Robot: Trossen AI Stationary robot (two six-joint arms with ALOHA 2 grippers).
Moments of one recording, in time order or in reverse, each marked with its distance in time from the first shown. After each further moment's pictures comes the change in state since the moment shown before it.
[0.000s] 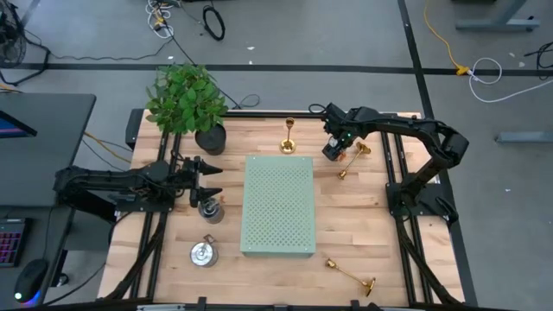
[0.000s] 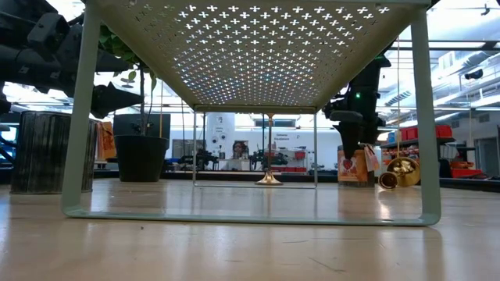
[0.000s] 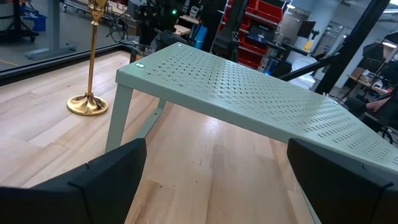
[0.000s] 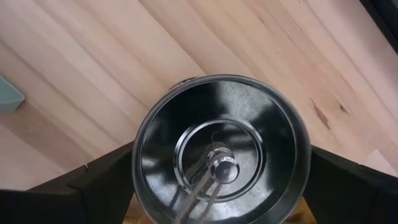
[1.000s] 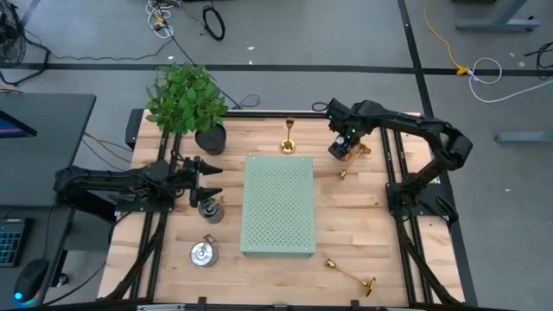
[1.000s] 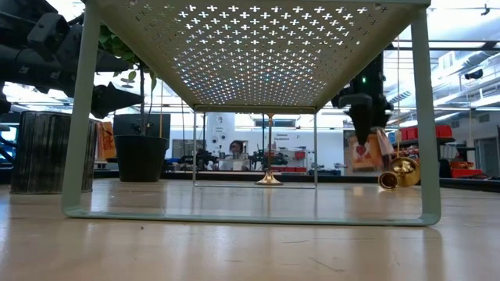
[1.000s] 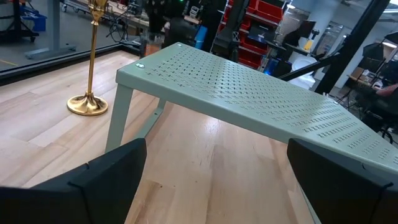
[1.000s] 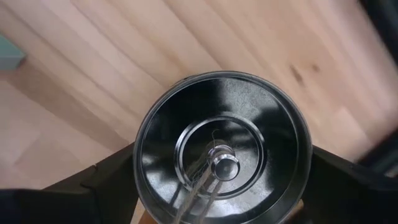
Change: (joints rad) left arm 0.000 0.000 0.000 0.000 0.000 0.000; right arm 0.000 -0.044 0.118 -0.258 0.023 0.005
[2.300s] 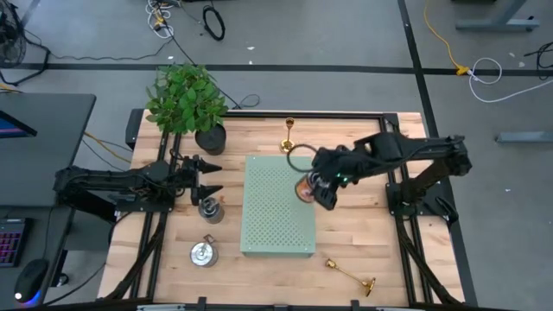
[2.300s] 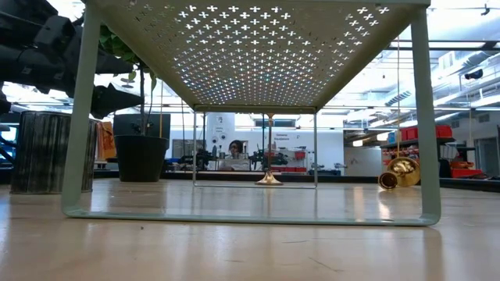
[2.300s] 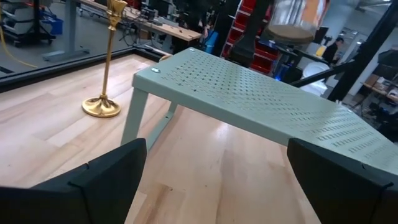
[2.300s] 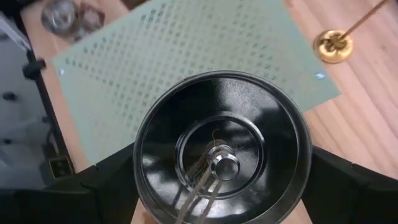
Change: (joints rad) left arm 0.000 0.000 0.000 0.001 -0.045 -0.010; right arm 0.801 0.027 0.675 -0.249 0.027 0.484
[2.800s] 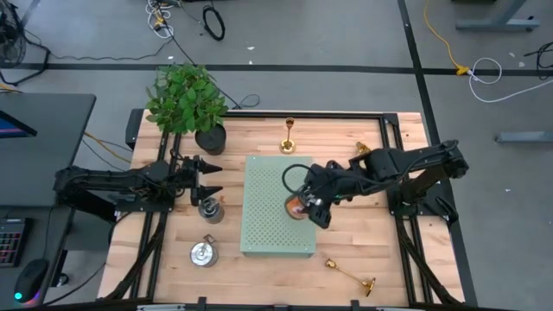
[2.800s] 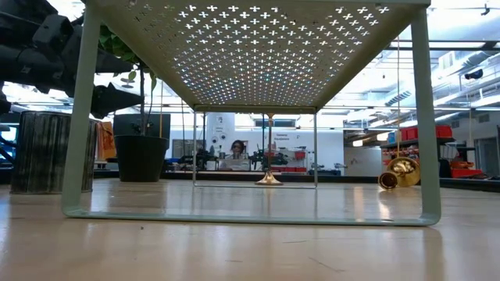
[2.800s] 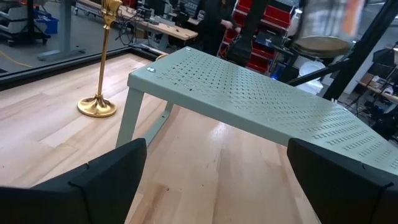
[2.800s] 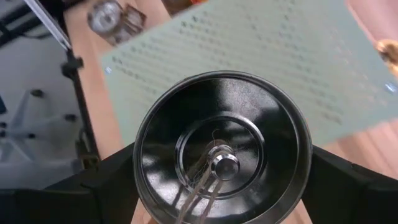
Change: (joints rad) left arm 0.000 0.000 0.000 0.001 0.009 0.001; right arm 0.112 0.048 0.000 0.141 0.019 0.059
